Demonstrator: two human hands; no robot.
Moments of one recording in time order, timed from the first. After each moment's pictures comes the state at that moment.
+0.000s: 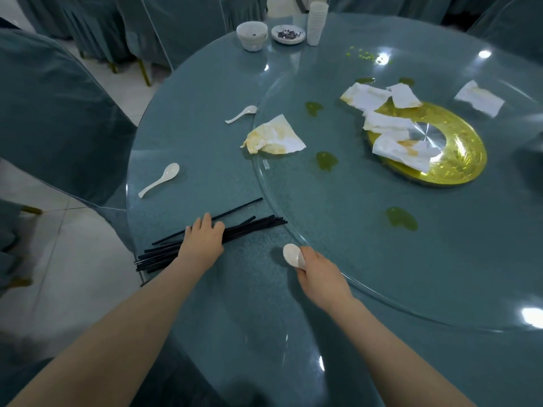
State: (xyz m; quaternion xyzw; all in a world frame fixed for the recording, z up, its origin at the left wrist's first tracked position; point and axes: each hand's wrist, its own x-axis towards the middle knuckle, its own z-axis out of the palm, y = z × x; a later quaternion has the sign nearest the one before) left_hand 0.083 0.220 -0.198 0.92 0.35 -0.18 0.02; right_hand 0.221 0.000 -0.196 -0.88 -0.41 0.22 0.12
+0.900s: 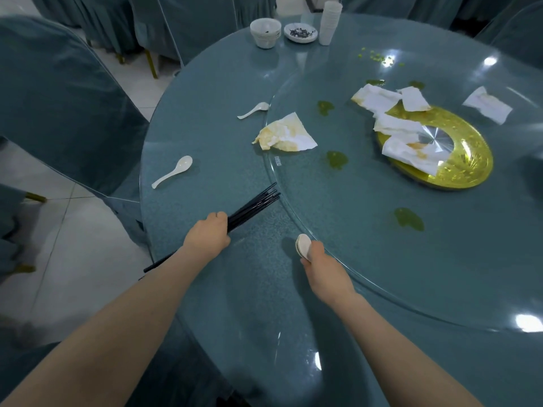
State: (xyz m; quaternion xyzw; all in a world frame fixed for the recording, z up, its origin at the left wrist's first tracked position) left_hand 0.077 0.226 -0.181 0.90 0.38 -0.16 0.11; right_hand 0.210 0.006 -0.190 -0.89 -0.37 0.25 0.12
